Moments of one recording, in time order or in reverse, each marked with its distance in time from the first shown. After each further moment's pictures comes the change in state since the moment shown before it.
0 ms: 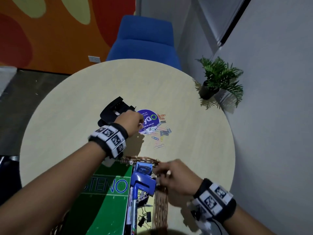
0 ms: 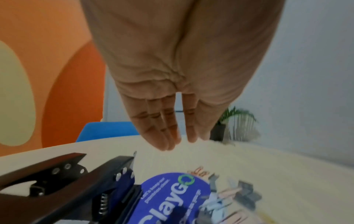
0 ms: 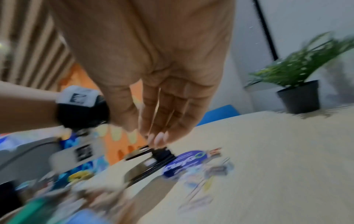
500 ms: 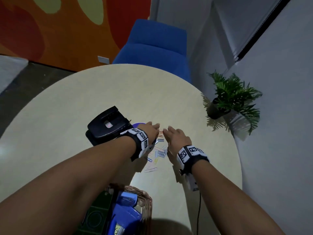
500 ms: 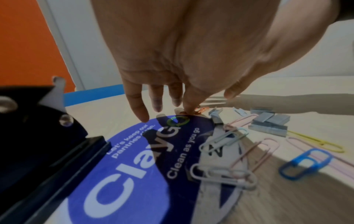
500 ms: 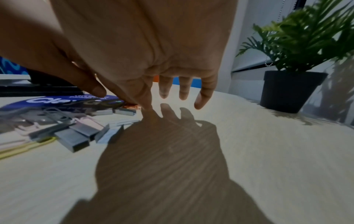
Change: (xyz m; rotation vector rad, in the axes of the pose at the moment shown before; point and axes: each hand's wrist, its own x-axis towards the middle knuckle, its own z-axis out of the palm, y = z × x) left_hand 0.144 0.032 0.070 0.454 -0.348 0.155; right_hand 0.187 0.119 -0.088 -0.580 0.074 0.261
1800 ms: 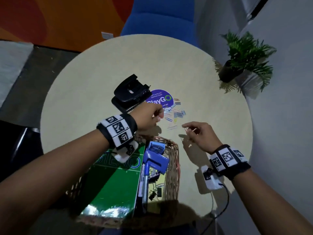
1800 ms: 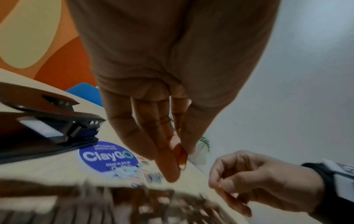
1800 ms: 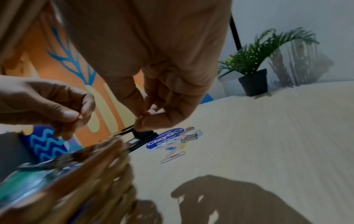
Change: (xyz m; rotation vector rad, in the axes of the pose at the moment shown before) left_hand -0.192 -0.004 0.025 -0.717 0.353 0.067; right_hand -0.160 -0.039 0.029 0.878 0.207 0.015
